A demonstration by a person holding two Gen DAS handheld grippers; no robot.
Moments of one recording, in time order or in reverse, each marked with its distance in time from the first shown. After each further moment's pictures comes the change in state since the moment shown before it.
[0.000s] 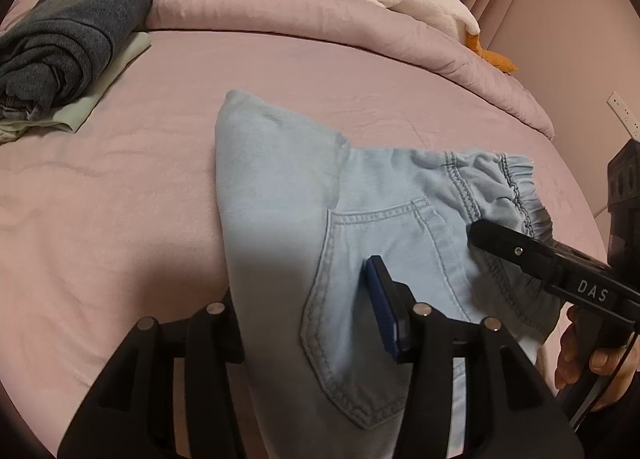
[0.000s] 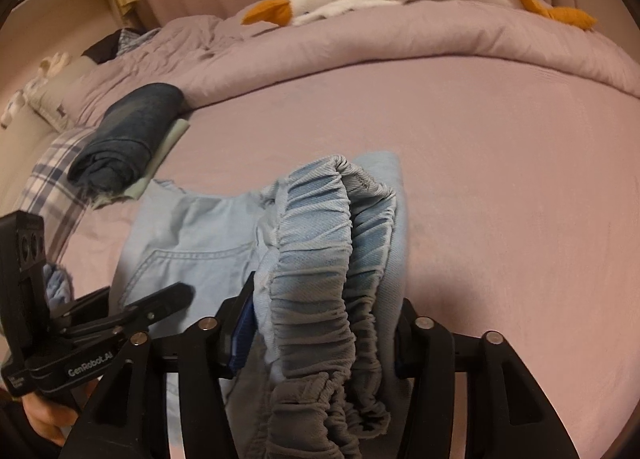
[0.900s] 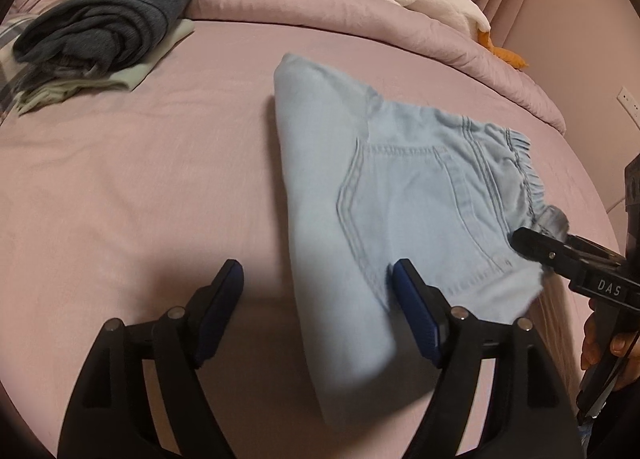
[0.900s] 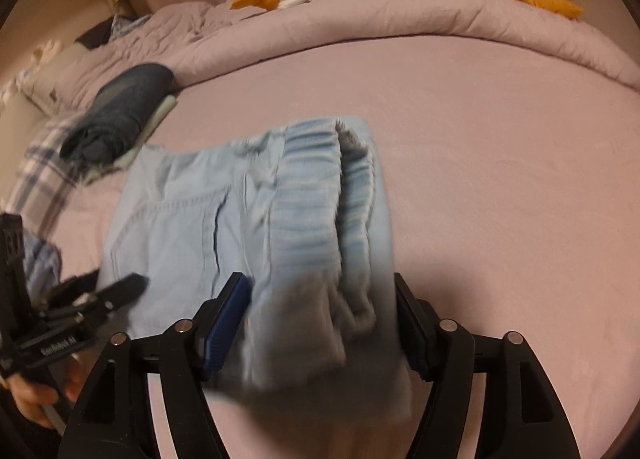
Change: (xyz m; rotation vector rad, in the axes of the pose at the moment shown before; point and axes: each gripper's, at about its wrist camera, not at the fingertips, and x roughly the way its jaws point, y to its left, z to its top) left arm -0.036 0.010 -0.052 -0.013 -0.012 0.078; right arm -0.022 -0.015 -0.033 -0.032 0.045 -0.052
